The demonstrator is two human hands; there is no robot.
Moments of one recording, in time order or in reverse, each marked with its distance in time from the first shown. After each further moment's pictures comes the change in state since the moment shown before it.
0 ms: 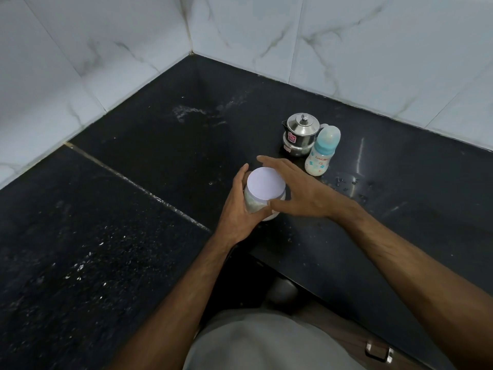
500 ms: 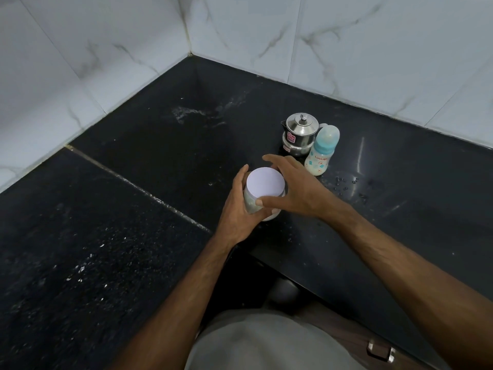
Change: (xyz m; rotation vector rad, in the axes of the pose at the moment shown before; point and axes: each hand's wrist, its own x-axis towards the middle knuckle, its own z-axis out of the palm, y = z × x) left_hand 0.000 0.001 0.001 0.009 -0.007 -0.010; right_hand 0.004 -0.004 0.006 -0.092 0.111 0.133
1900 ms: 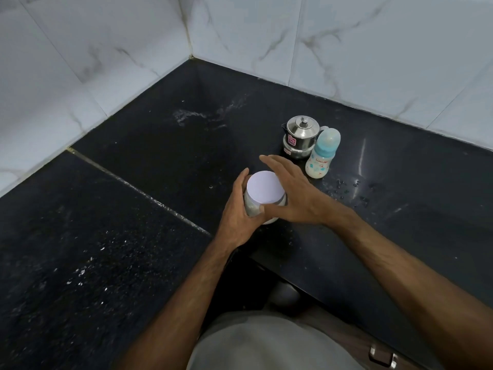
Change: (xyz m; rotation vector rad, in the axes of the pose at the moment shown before) left_hand -0.001 -0.003 -0.001 -0.005 0.003 0.024; right_hand -0.005 -0.002 0.001 0.023 -0.029 -0.098
